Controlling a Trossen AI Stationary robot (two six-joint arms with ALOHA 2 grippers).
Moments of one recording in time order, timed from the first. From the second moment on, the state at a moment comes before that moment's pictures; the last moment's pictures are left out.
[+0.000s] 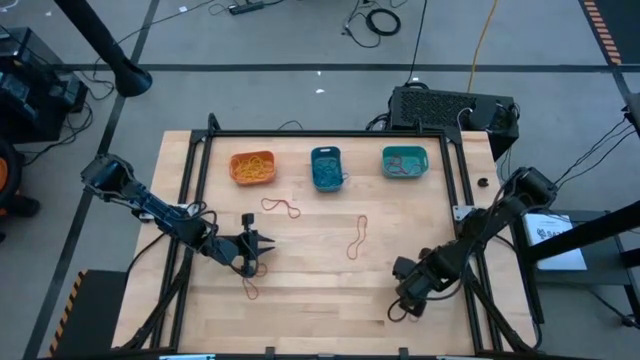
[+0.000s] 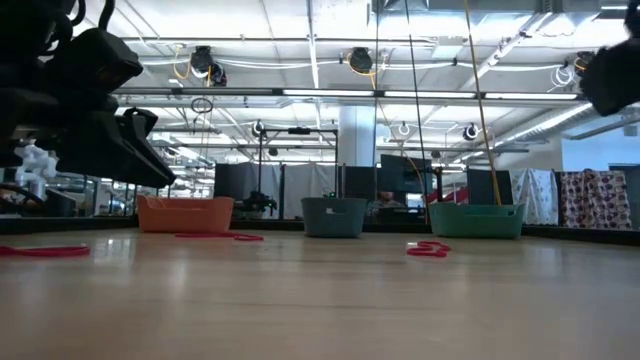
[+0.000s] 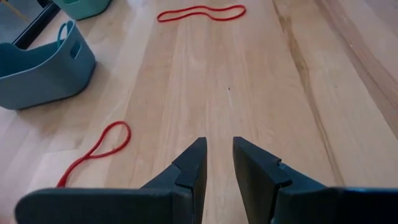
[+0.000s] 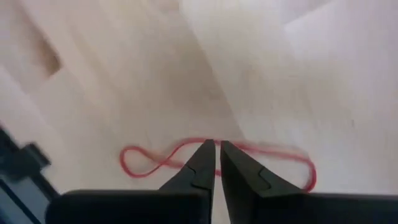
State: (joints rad) left arm -0.52 1.25 0.27 0.33 -0.55 -0.12; right arm 0.69 1.52 0.88 -0.77 -0.11 1.21
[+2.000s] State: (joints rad) left arm -0.52 1.25 0.27 0.33 -0.54 -0.18; right arm 0.53 1.59 1.34 -1.29 0.65 0.72
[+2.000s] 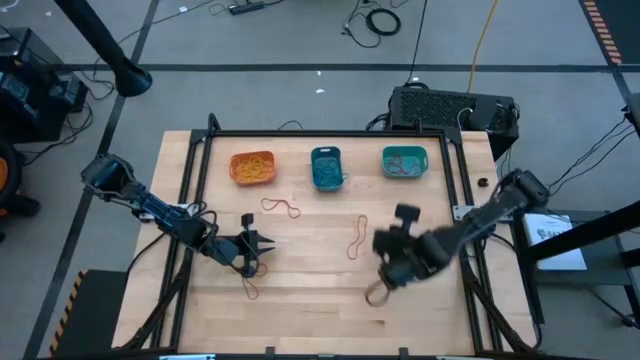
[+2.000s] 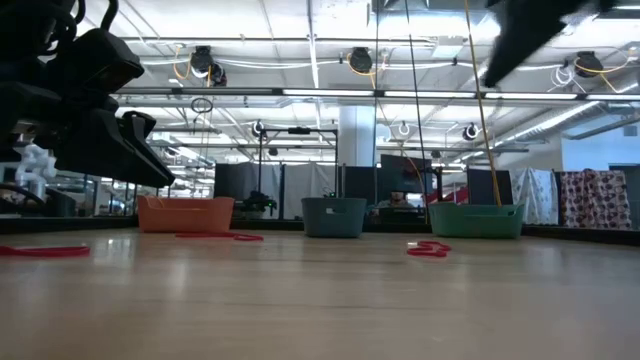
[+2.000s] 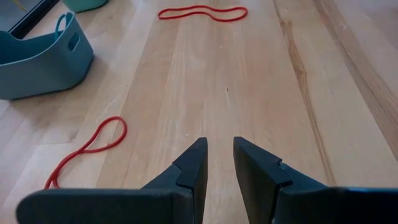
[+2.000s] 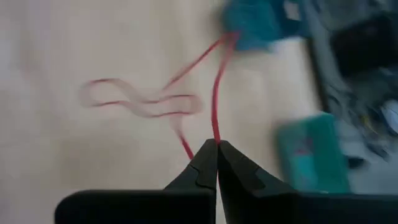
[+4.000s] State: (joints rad) left arm -0.57 1.34 0.27 0.51 -0.95 -0.22; right arm -0.52 1.57 1.03 -0.97 0.57 0.14
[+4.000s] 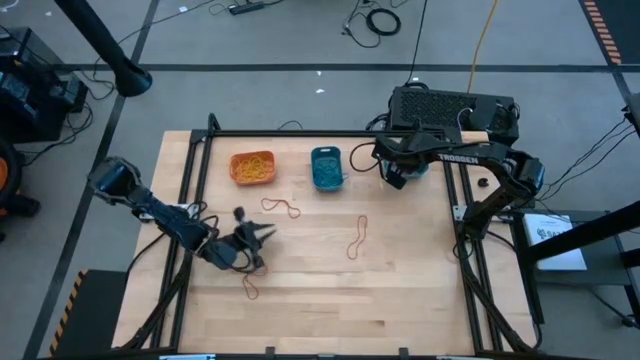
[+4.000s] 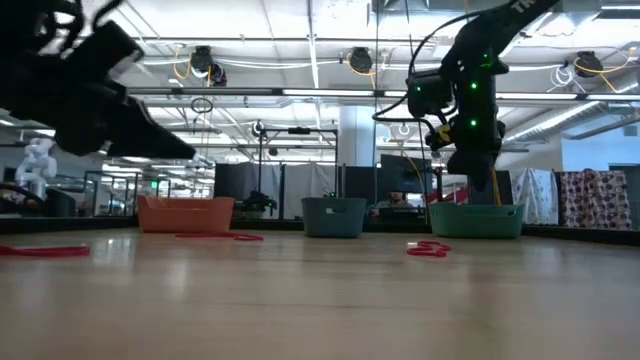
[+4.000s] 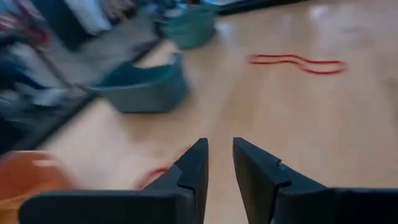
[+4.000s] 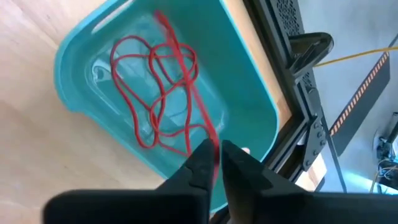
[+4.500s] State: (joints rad) left arm -0.74 0.98 0.27 -0.02 -1.27 -0.28; right arm -0.46 1.57 1.17 -1.15 0.49 0.26
